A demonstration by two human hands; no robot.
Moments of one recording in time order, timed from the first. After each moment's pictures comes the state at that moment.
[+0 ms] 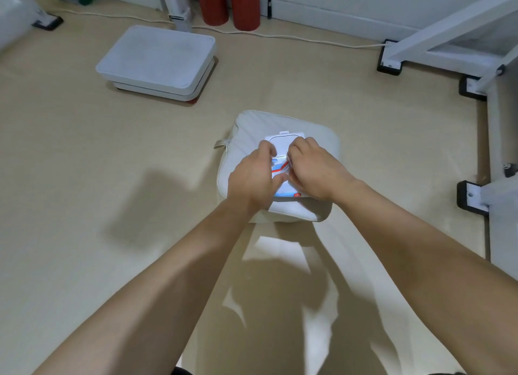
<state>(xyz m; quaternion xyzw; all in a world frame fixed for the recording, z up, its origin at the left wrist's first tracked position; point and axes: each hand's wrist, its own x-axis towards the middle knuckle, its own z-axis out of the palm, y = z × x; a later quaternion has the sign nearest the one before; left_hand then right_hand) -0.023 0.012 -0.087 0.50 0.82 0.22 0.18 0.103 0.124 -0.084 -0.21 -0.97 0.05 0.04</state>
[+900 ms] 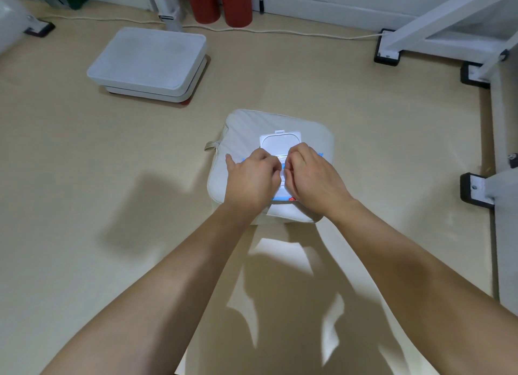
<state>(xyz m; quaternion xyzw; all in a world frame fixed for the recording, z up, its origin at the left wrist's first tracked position) -0.007 0.026 -0.092 0.53 0.83 0.14 0.08 0.120 0.115 -0.118 -0.26 -0.94 0.11 0.20</state>
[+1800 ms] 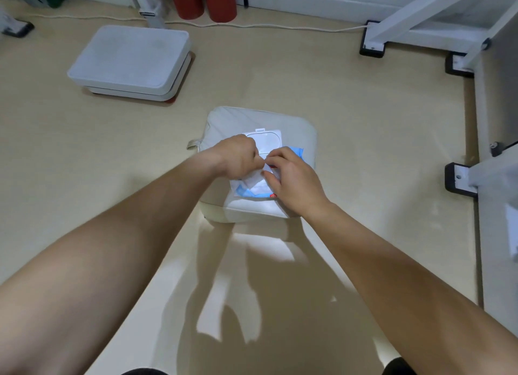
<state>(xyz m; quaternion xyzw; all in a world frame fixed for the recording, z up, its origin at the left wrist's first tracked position) -0.036 0.074 -0.052 0.58 0.76 -0.03 0.29 0.126 0.102 -0.117 -0.37 -0.88 0.27 0.16</state>
